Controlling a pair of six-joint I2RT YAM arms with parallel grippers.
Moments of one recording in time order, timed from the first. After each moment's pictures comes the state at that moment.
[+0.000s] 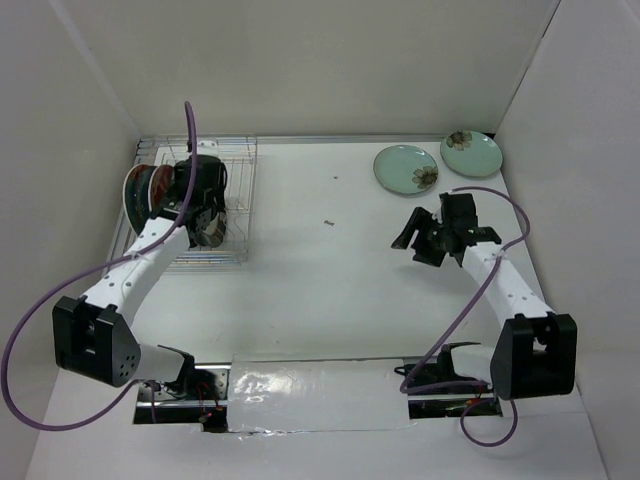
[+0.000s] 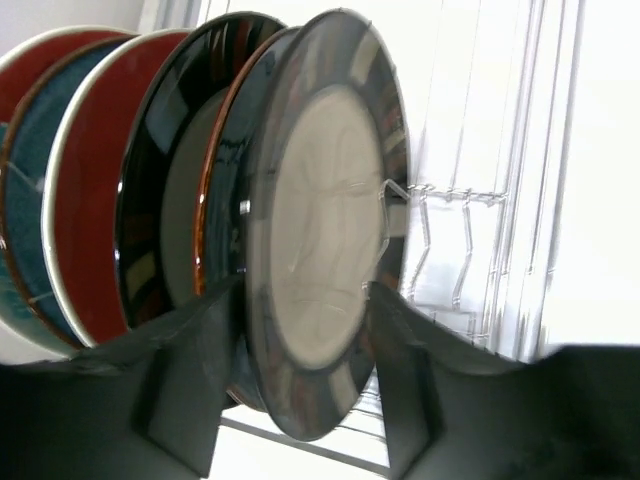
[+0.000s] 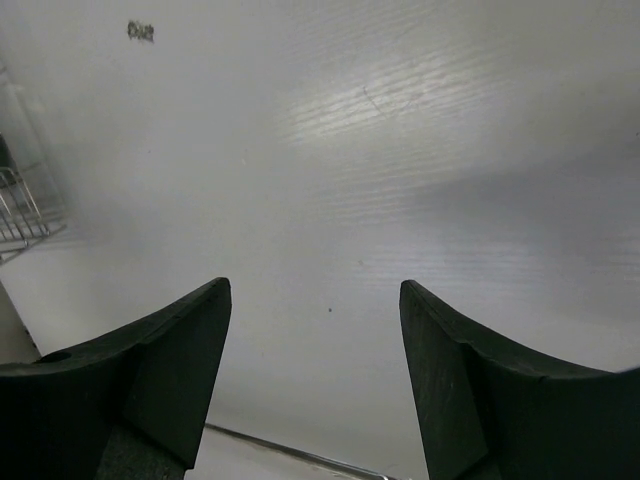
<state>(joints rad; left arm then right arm) -0.27 1.36 1.16 -0.42 -0.55 -0.07 0.06 1.21 0.83 -0.53 -0.27 0.55</state>
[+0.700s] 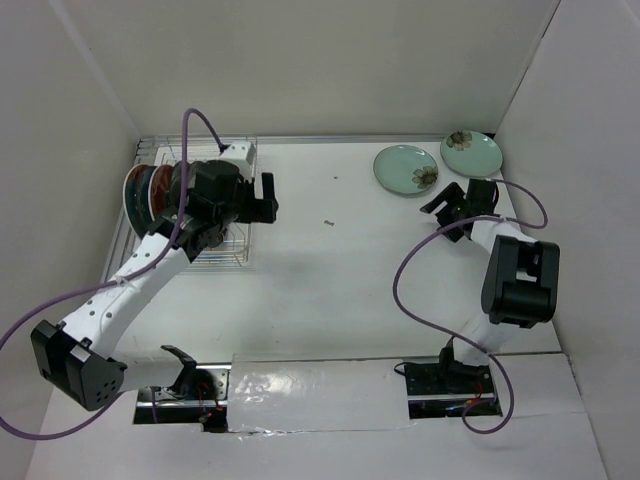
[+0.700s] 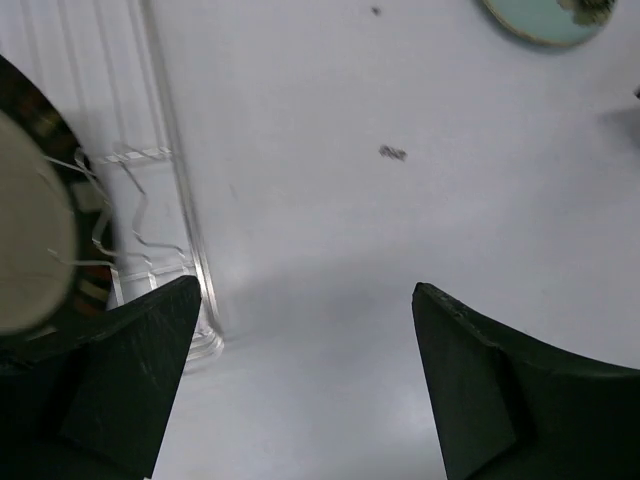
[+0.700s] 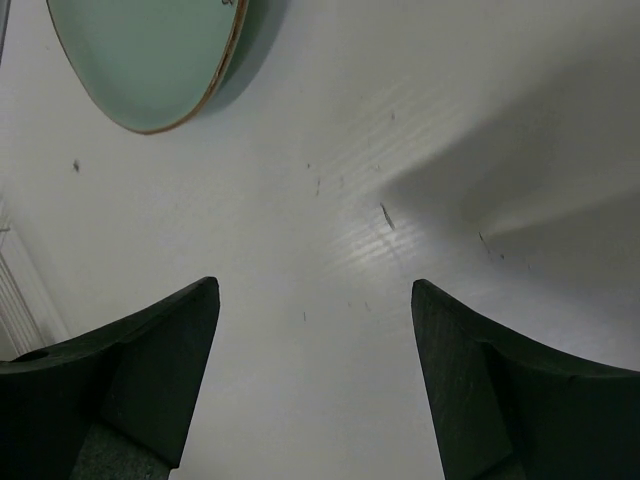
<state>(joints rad) -0.48 1.25 1.26 -0.52 -0.18 -0.30 -0.20 1.64 0.92 -0.06 -0.23 0.70</state>
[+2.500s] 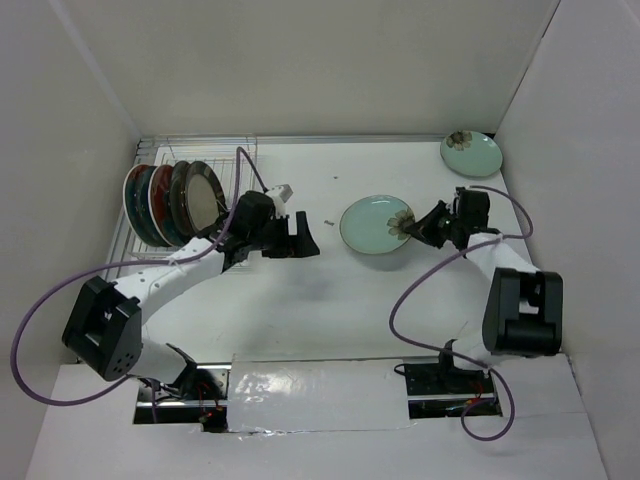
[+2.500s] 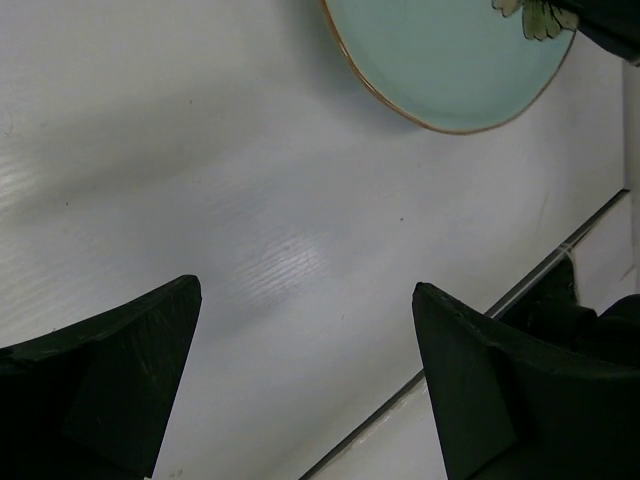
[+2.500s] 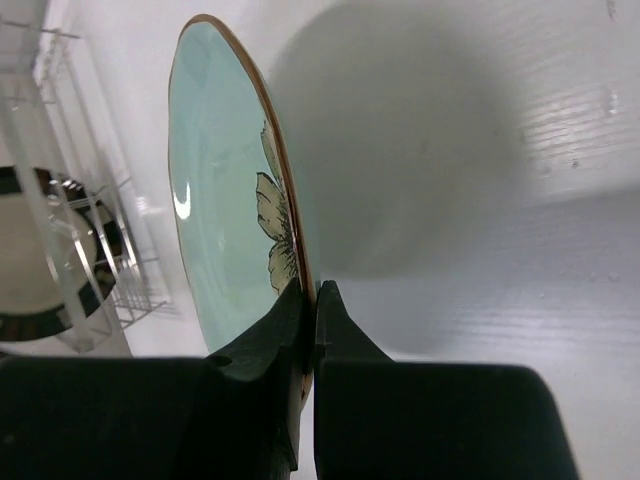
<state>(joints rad) -0.57 1.41 0.97 -0.25 0.25 -0.58 -0.12 1.48 0.78 -0.08 -0.48 0.68</state>
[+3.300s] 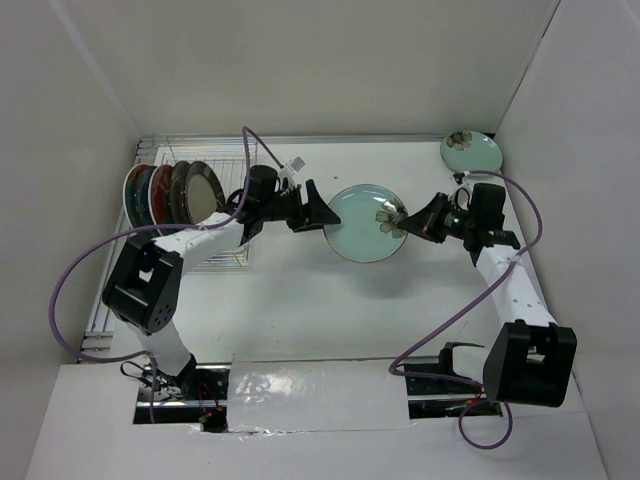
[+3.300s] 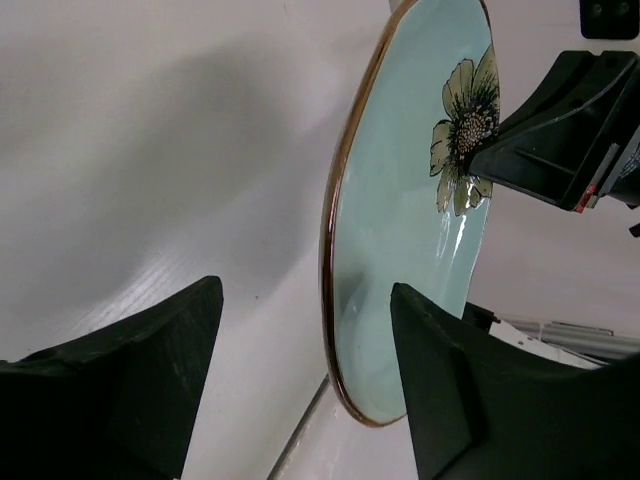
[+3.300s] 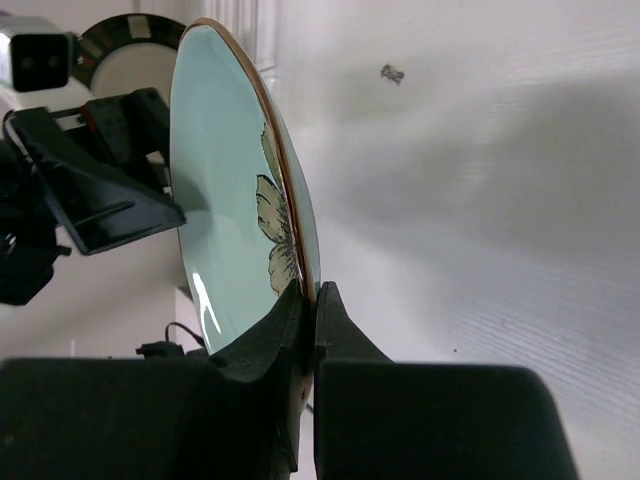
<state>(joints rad) -0.47 1.70 1.14 0.12 0.63 -0.80 -0.12 1.19 0.83 -0.27 -0.78 0.58</state>
